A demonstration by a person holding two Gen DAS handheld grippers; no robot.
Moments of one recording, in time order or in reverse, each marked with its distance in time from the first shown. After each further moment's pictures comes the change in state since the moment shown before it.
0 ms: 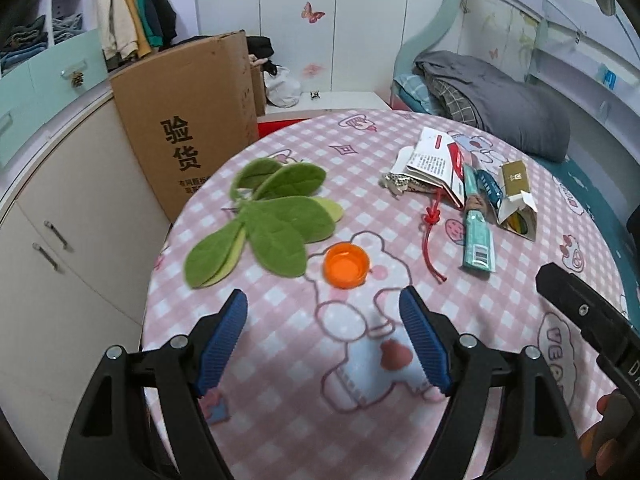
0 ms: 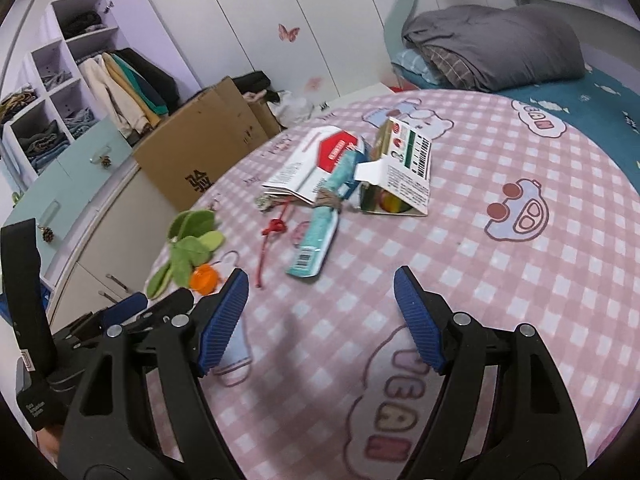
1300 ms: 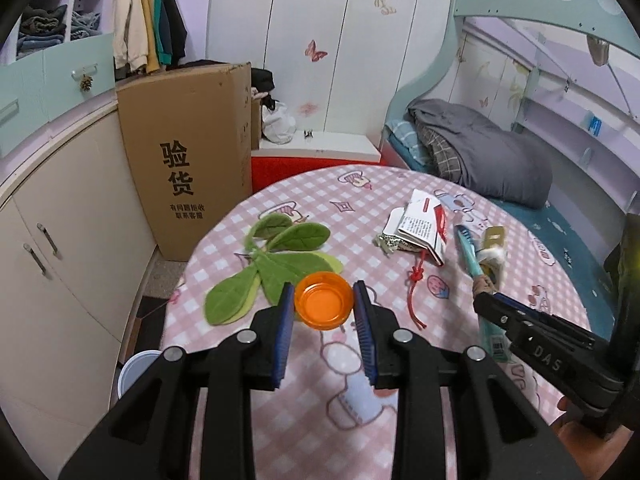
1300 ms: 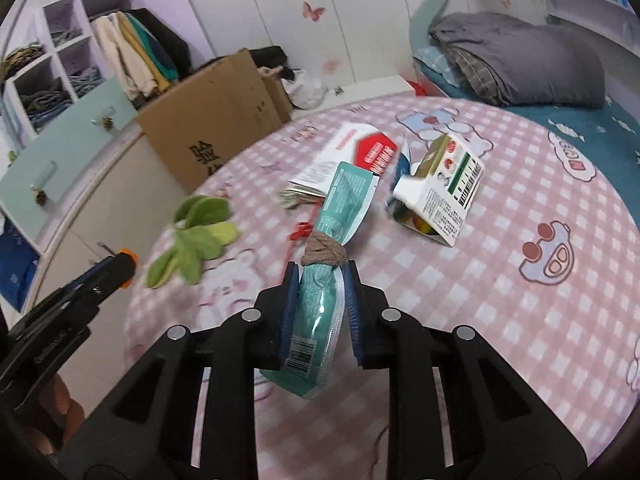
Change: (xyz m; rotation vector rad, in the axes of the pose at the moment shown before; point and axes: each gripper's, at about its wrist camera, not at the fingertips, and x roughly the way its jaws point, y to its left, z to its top) left arm -0.044 0.032 0.010 -0.085 -0.150 -0.090; right arm 0.009 0.043 0.016 -0.128 0.063 -0.008
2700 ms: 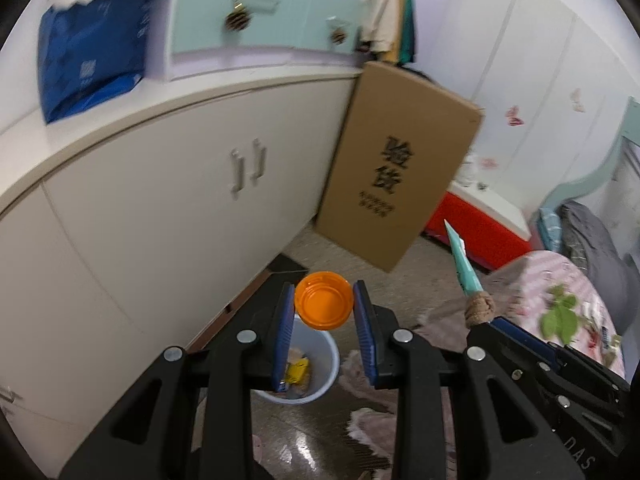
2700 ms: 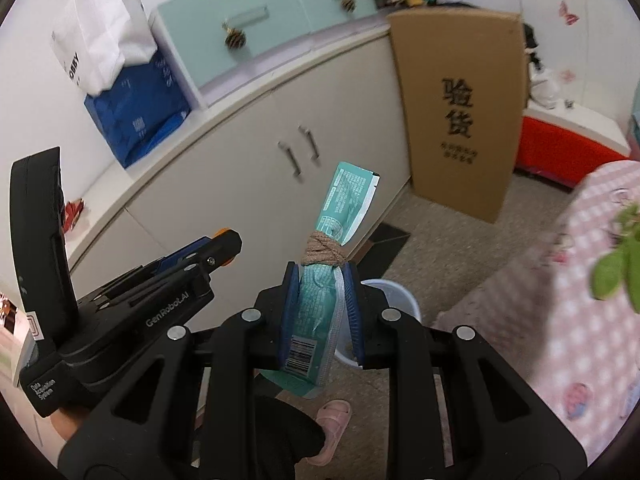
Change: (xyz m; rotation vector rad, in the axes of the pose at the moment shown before) left arm -0.100 0.324 -0.075 -0.493 -0.025 0.393; right arm 0.073 0.360 -0.090 -0.481 0.233 0.470
